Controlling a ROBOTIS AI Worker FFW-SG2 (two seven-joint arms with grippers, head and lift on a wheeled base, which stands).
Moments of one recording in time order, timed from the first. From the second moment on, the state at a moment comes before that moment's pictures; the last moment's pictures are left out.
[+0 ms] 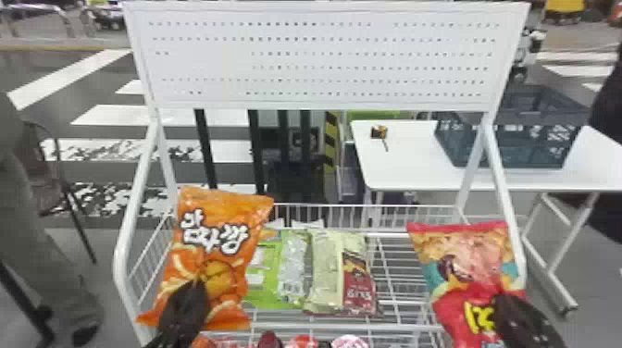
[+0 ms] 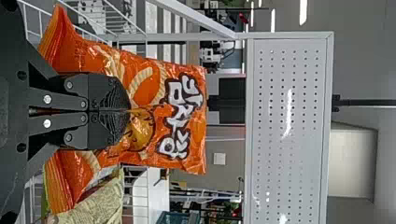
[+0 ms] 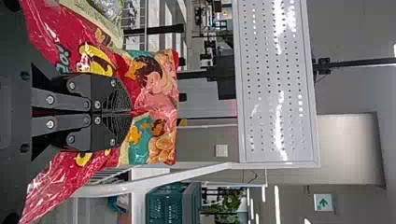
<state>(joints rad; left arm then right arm) 0.61 0.18 -0.12 -2.21 0.08 0.02 0.14 0.76 0.00 -0.11 -2.34 -0.10 0.02 0.19</state>
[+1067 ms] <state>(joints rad) 0.67 0.19 -0.07 -2.24 0.11 -0.03 0.15 0.85 0.00 -0.11 -2.40 -0.12 0.00 0.19</state>
